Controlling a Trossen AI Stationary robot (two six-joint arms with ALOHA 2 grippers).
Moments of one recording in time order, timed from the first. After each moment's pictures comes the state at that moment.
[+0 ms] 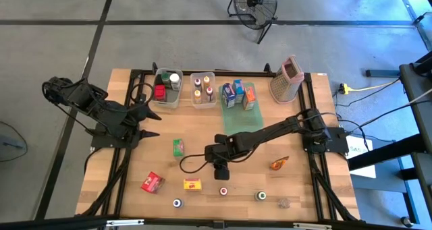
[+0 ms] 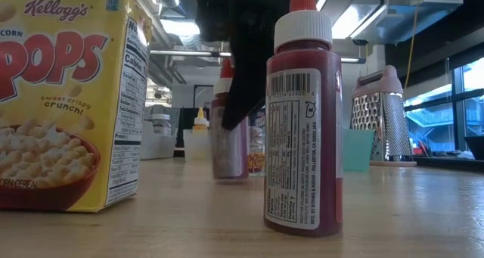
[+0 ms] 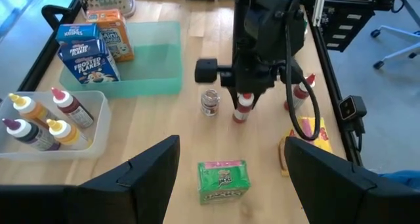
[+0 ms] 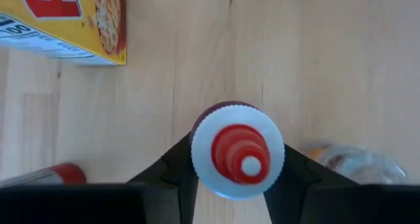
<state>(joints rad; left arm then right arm) -0.45 0.92 1.34 -1.13 -0.35 -0.39 0.28 2.09 1.59 -0.63 0.02 0.27</state>
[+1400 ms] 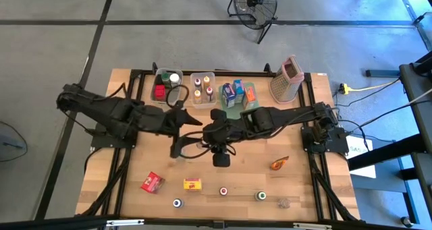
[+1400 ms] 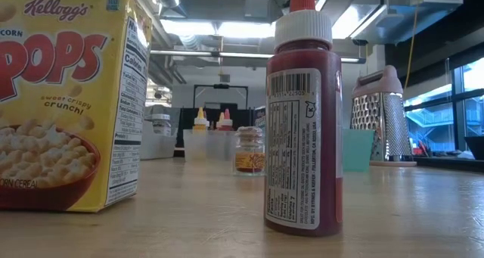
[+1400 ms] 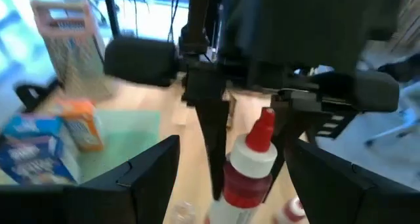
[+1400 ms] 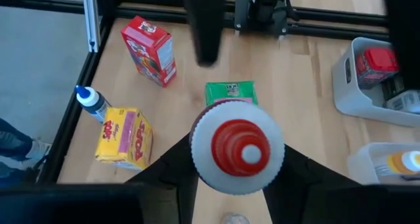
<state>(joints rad) -0.31 1.23 1.34 -0.52 -0.31 -0.30 0.27 1.96 2.12 -0.94 0.15 0.10</state>
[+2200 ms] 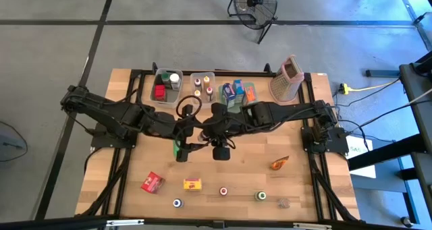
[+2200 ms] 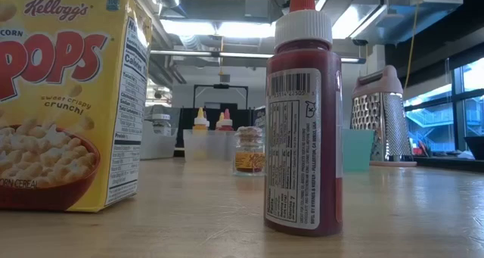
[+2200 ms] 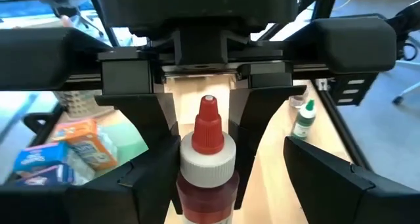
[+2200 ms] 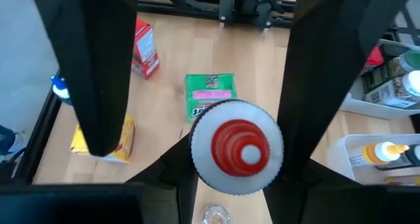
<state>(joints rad) -0.31 1.31 1.34 -0.48 -0.31 -0.08 0.23 1.95 2.14 -0.98 0.15 0.06</state>
